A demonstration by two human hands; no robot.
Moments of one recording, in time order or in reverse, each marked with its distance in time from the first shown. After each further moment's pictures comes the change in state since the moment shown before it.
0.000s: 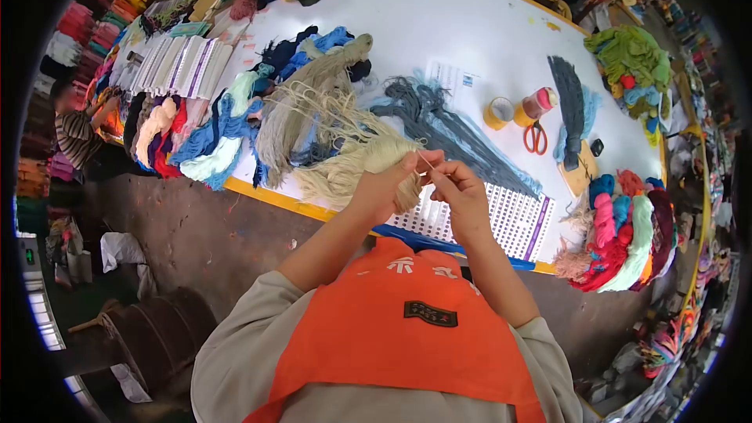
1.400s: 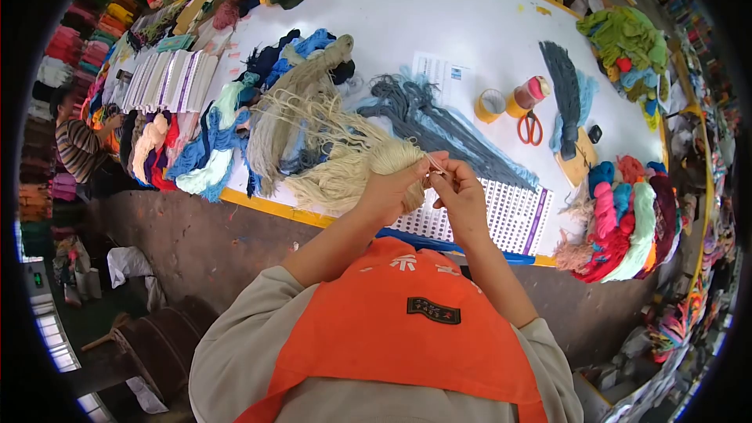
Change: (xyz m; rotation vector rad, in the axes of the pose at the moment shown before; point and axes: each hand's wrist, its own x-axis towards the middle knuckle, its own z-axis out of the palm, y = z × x) left_hand 0.037 -0.016 0.017 -0.053 0.095 -0.105; right_hand 0.005 -0.005 -0.022 -0.112 0.120 0.029
